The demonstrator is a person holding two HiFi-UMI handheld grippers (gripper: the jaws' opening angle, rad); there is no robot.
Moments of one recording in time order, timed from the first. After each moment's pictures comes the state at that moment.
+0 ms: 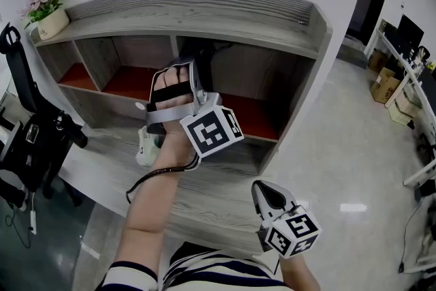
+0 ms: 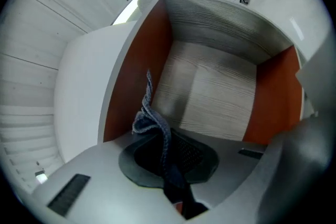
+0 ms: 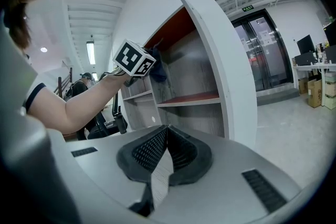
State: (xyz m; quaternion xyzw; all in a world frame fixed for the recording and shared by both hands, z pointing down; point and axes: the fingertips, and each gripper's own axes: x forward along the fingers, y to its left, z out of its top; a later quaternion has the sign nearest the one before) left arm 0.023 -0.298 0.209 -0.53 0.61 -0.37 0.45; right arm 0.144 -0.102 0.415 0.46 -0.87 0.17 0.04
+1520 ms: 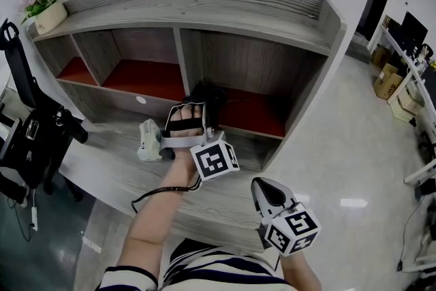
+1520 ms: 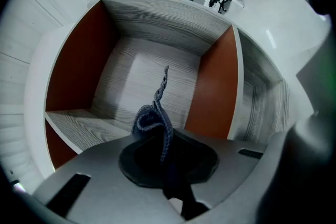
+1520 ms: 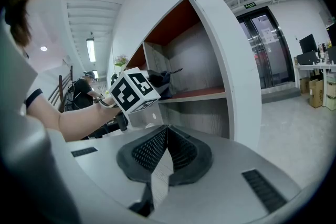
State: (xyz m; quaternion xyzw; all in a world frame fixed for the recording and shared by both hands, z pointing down) left arm 0.033 -0.289 0.352 -0.60 0.52 -0.45 0.41; right arm 0.131 -0.107 0.424 0.46 -0.87 0.18 0.06
